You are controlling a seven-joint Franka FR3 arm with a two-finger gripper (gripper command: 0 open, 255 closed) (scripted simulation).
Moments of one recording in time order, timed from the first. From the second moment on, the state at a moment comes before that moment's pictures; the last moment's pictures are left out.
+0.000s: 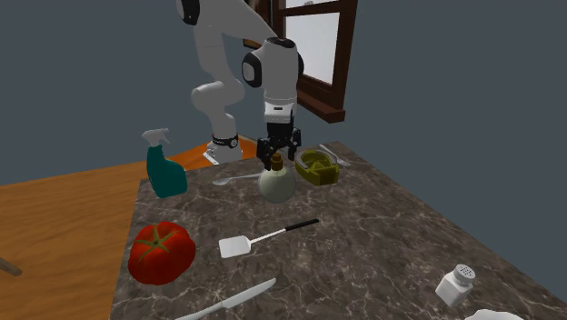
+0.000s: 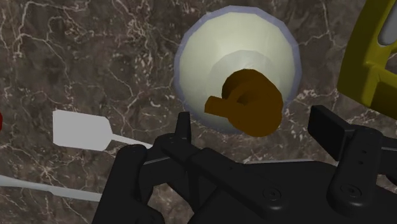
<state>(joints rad) -0.03 -0.09 -0.28 -2.28 -0.05 2.20 -0.08</state>
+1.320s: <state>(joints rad) -0.03 -0.12 -0.27 -2.25 -0.06 2.13 -0.07</state>
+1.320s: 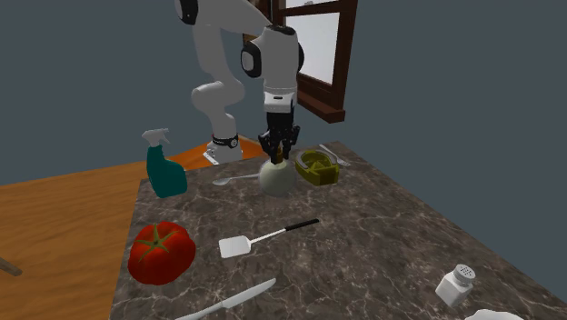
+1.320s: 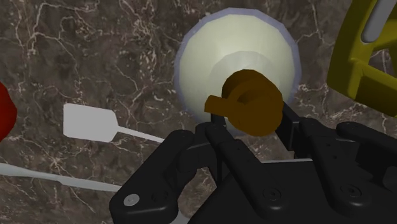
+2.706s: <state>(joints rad) 0.00 -0.22 -0.22 -2.07 -0.07 1.86 0.00</state>
